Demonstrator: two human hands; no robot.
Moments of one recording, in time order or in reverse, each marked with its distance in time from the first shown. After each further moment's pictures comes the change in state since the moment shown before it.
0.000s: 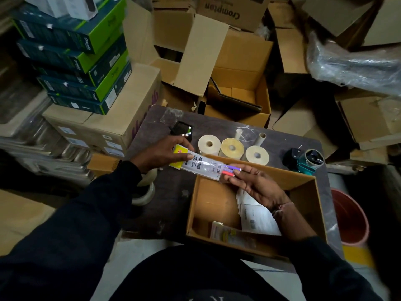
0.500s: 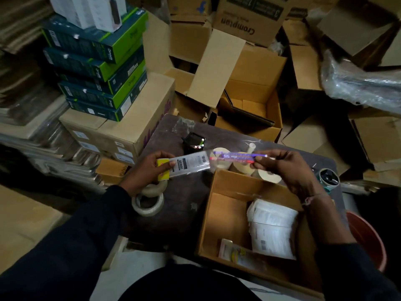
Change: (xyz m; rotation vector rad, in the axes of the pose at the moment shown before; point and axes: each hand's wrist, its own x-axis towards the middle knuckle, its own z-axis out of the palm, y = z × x) left_hand -0.041 -0.060 -0.027 -0.281 0.322 -0.196; right_hand 0.003 -0.087 0.053 -0.648 0.271 -0.270
